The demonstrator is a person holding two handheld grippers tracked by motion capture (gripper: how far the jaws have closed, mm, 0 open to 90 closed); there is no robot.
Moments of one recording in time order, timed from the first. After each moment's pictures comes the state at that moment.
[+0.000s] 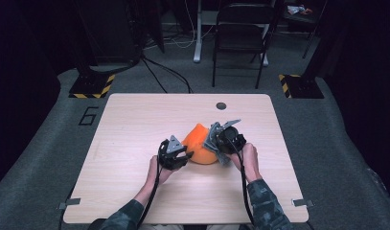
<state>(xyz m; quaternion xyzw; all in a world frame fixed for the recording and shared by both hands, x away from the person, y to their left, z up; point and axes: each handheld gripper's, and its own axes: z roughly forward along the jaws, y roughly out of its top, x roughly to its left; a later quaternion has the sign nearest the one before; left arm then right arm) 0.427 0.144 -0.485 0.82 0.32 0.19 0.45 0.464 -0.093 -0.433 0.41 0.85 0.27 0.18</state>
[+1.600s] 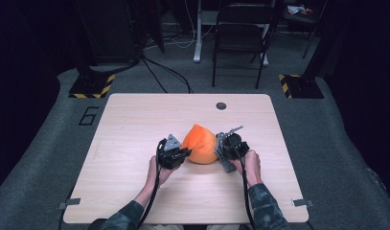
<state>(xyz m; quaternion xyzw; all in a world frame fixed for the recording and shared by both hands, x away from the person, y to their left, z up) 0.424 0.146 -0.473 0.80 0.35 0.16 0.46 0.469 -0.111 -0.474 0.46 0.84 0.22 0.15</state>
